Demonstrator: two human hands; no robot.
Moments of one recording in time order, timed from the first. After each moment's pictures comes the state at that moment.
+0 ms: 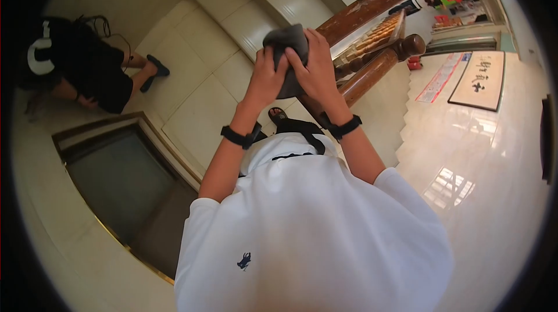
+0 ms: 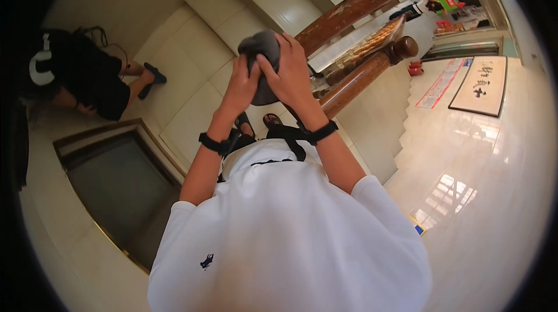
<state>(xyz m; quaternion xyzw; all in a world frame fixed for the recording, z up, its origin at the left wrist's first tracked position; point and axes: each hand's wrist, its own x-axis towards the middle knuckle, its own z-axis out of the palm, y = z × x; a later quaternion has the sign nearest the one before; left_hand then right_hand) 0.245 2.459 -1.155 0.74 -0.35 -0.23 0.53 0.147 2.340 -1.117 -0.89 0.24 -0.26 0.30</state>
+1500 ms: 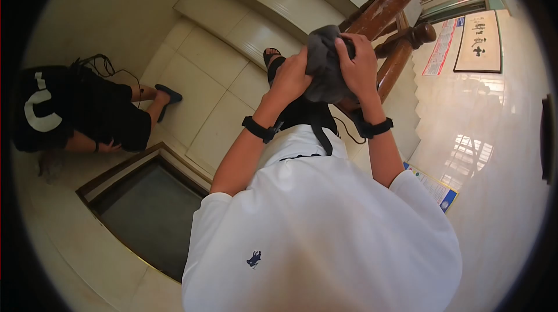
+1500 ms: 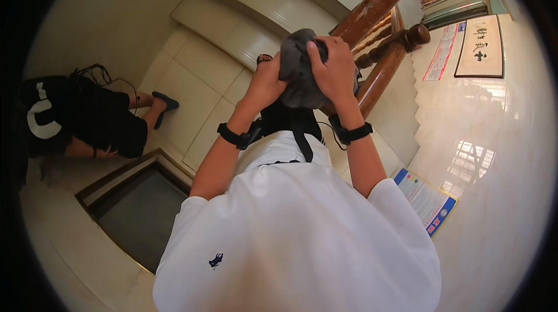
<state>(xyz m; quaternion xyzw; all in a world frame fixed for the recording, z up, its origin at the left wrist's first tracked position) 0.344 2.451 -1.165 0.67 -0.53 -0.31 0.42 0.201 2.350 -1.097 -0.83 0.40 -0.31 0.22</state>
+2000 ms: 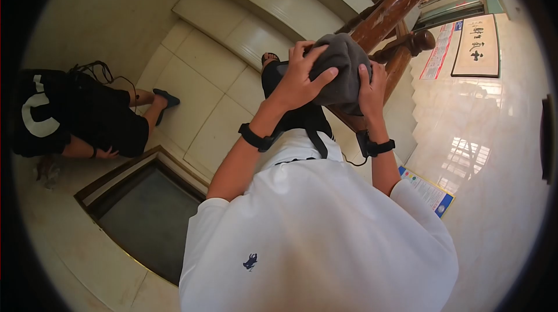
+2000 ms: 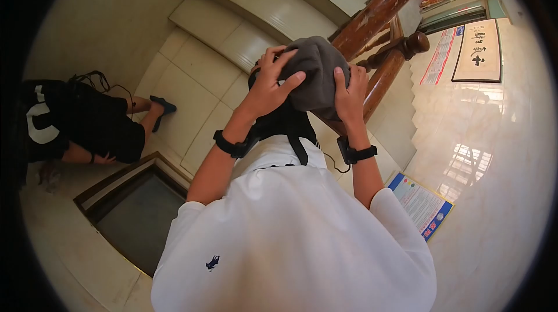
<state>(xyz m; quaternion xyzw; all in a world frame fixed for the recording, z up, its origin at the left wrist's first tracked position) 0.350 2.443 -1.126 0.59 -0.54 -0.28 0.53 0.149 2.347 -1.128 -0.80 0.47 -0.30 0.23</state>
